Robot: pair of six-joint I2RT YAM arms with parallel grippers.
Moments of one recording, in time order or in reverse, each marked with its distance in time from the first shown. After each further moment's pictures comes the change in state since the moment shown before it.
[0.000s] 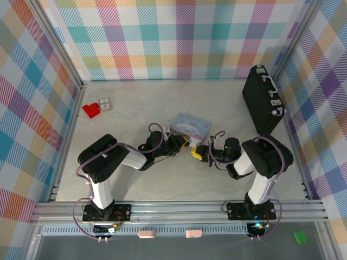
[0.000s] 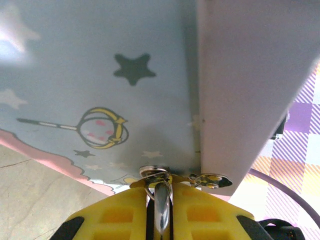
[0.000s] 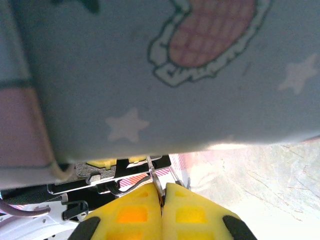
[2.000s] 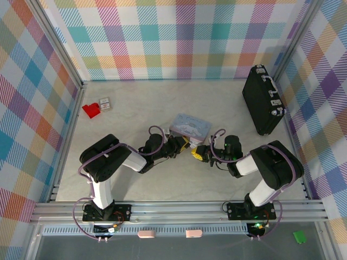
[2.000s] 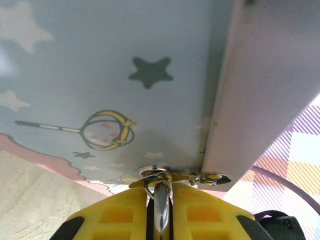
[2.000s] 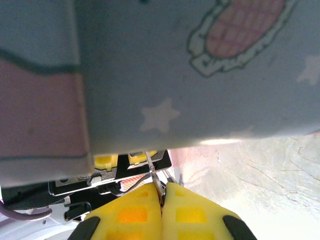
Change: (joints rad) left arm -0.013 0.018 -0.039 0.105 -0.005 -0.053; right arm -0.006 -0.158 0.018 -0.279 0.001 -0.088
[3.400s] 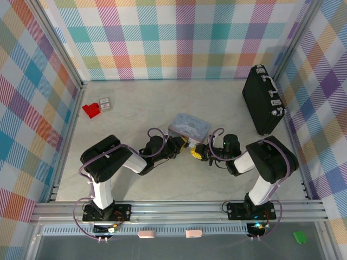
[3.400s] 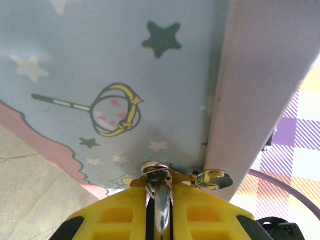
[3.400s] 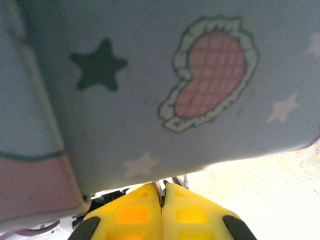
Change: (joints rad) left arm -0.026 0.002 -0.019 0.021 -0.103 -0.015; right arm 0.000 0.087 0.036 0.060 -0.027 0.050
